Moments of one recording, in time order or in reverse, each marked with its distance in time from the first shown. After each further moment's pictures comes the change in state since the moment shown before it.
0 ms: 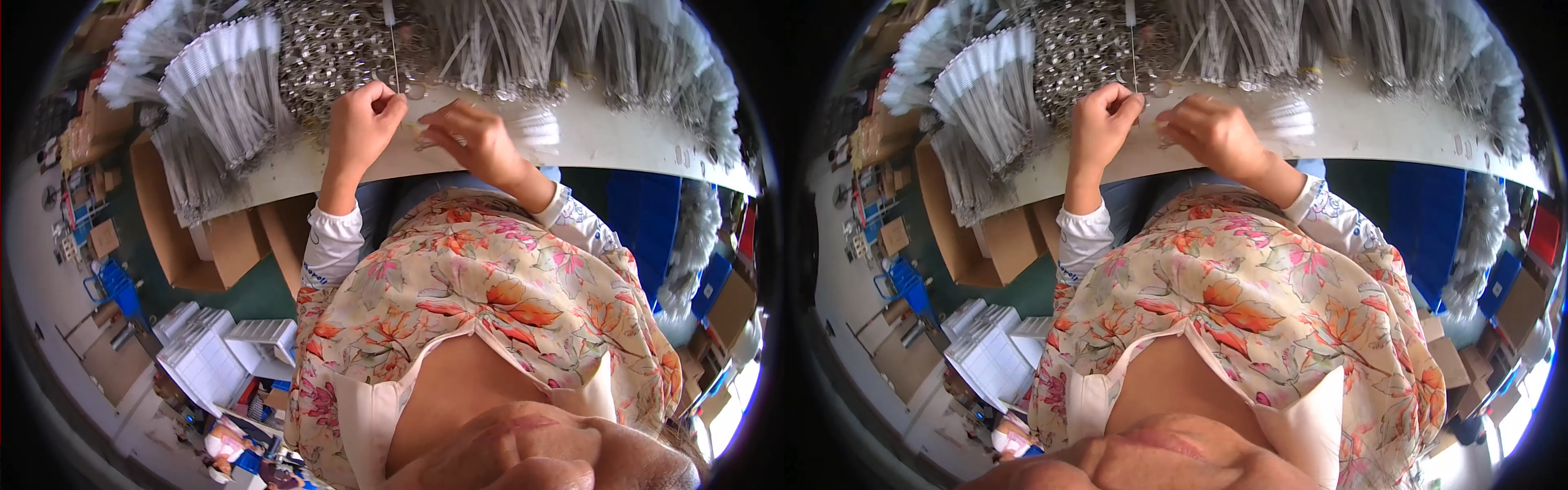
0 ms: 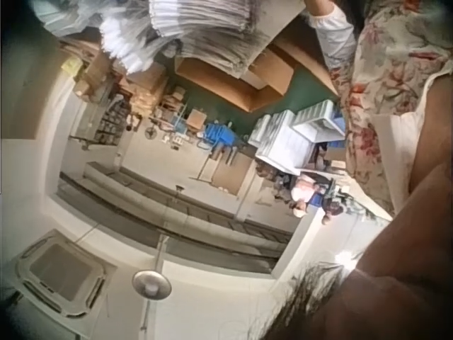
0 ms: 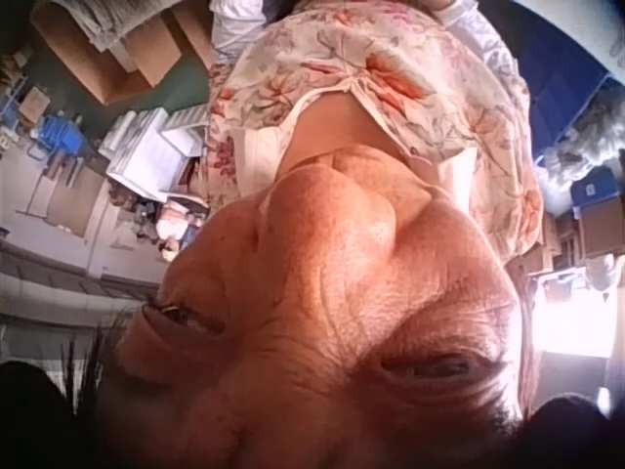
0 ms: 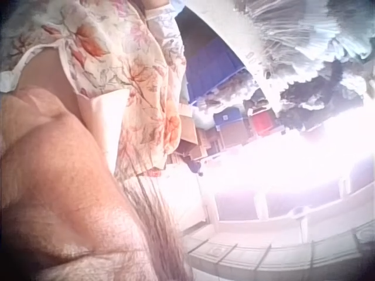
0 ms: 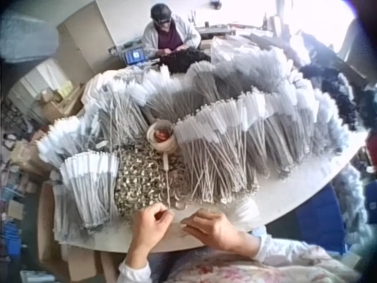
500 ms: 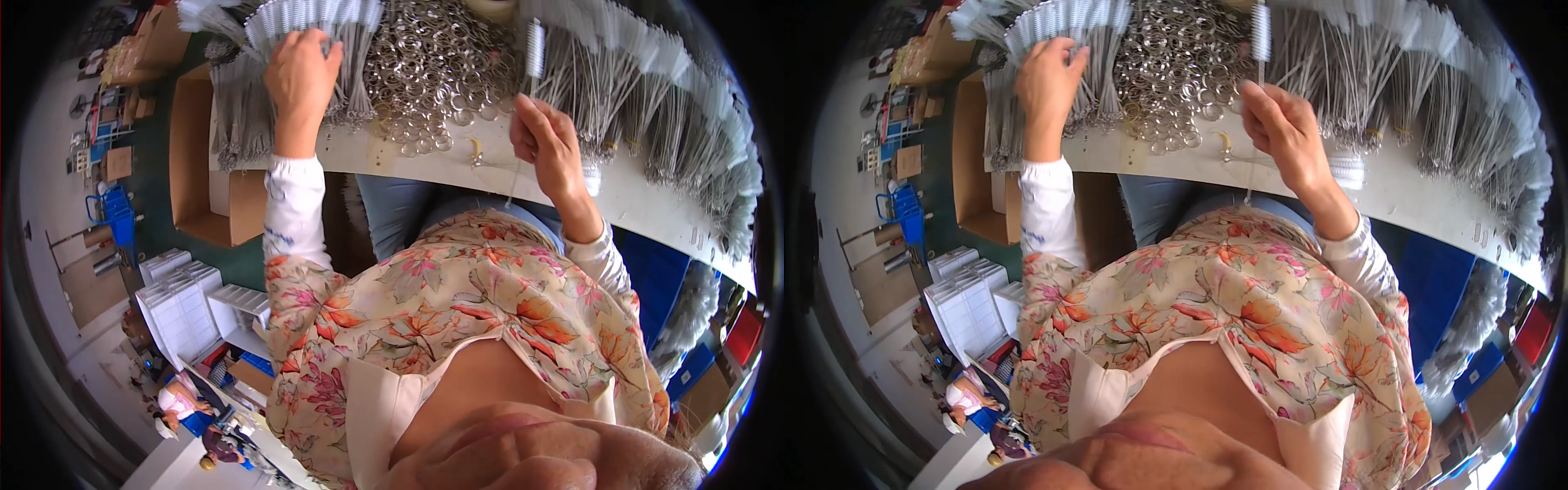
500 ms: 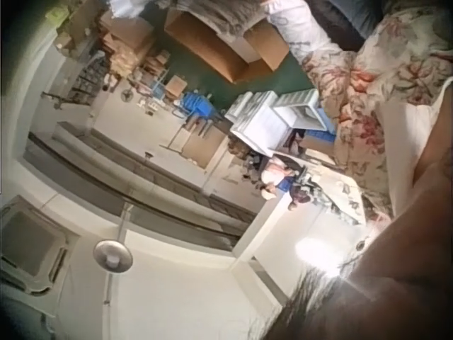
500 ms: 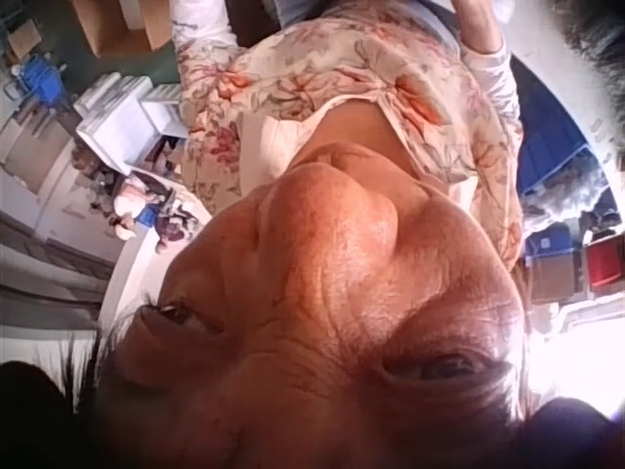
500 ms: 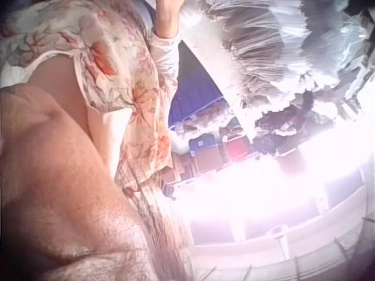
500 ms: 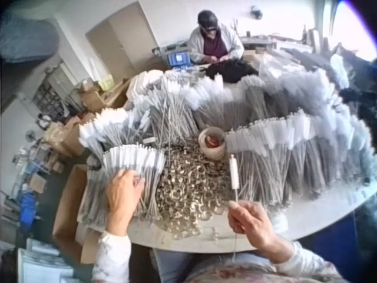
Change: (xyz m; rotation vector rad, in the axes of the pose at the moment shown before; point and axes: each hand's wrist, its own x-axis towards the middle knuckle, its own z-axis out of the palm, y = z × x) left_hand 0.022 -0.035 -0.134 0.931 0.545 0.093; right_hand 0.057 -0.024 -0.036 0.945 -0.037 0.821
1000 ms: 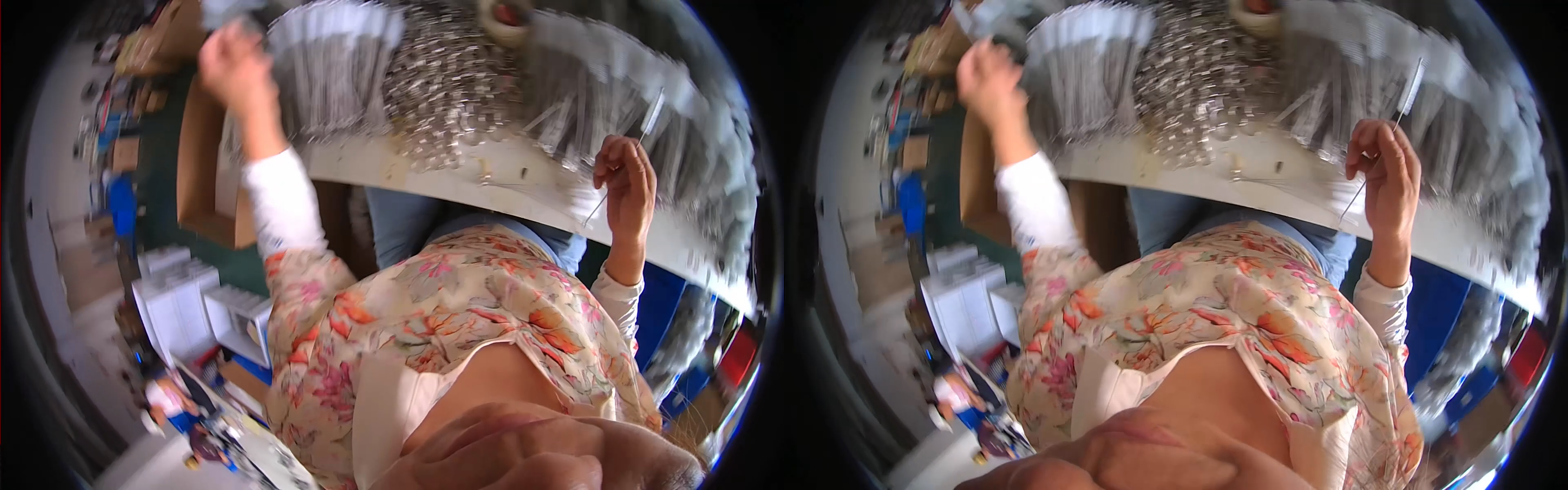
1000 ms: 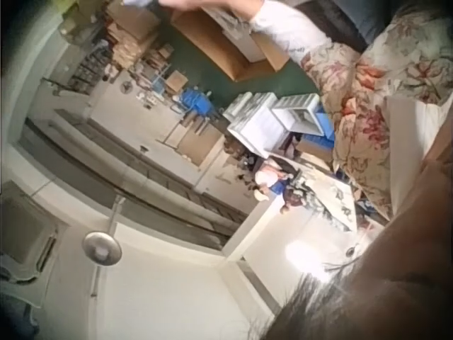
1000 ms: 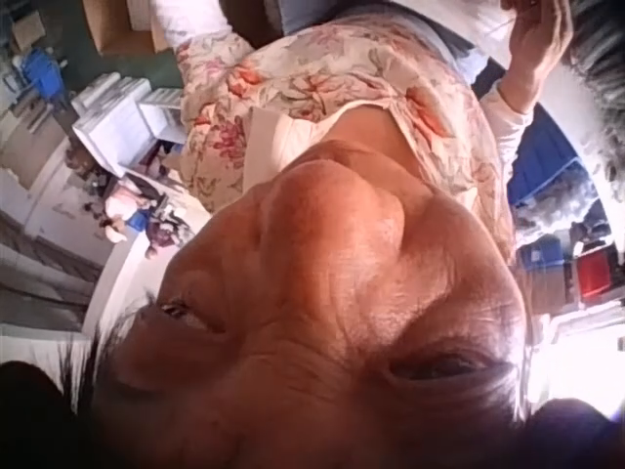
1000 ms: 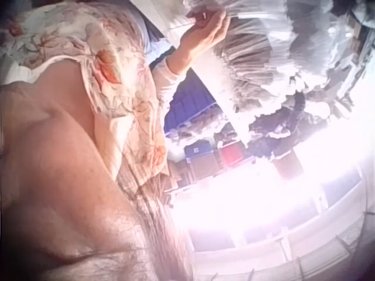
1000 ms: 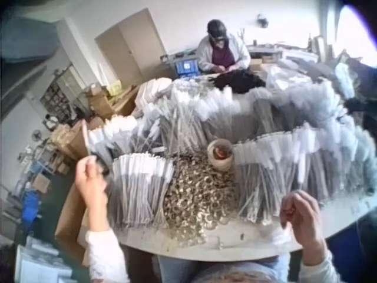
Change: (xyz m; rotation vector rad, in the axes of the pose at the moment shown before) left_hand 0.035 -0.043 -0.040 -1.121 0.565 -0.514; right_hand -0.033 -0.032 -0.066 0.081 0.264 -0.279
